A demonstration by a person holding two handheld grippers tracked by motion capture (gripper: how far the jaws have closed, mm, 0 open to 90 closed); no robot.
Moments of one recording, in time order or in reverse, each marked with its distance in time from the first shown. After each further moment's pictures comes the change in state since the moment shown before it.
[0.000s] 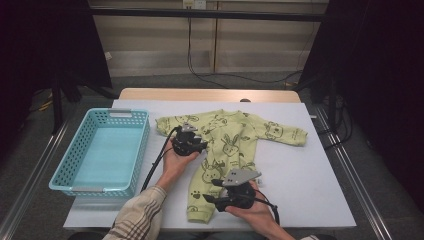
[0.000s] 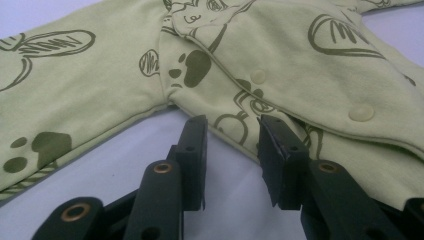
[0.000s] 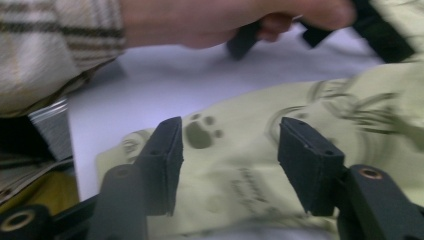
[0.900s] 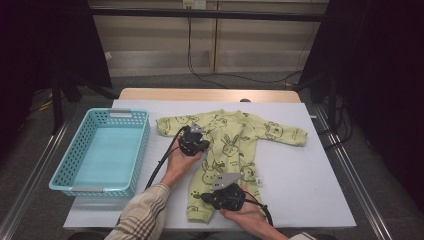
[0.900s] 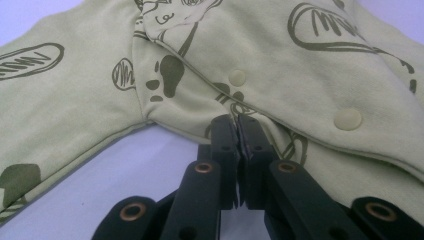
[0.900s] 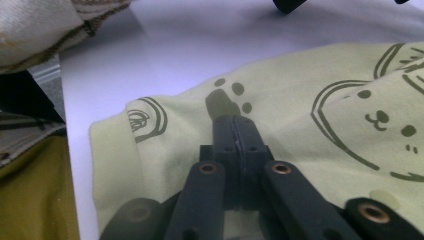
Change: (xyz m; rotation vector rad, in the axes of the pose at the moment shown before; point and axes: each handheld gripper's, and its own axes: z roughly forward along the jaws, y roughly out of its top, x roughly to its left) left arm -0.010 0.008 0.010 0.057 0.000 0.078; right arm 0.003 -0.005 0.024 0.136 0.045 -0.024
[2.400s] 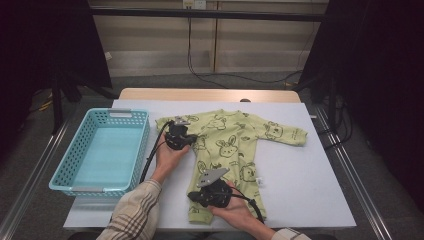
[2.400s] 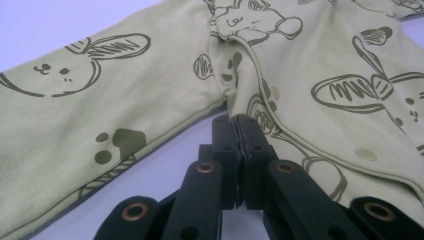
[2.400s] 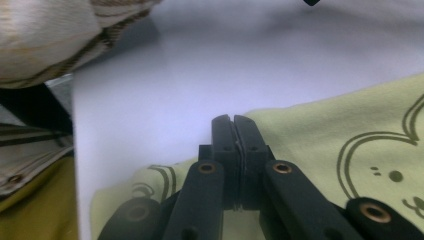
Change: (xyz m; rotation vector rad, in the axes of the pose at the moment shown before) left arm 0.037 -0.005 -0.024 -0.001 0.045 -0.071; right arm 0.005 0.023 0.022 0.005 0.065 -0.013
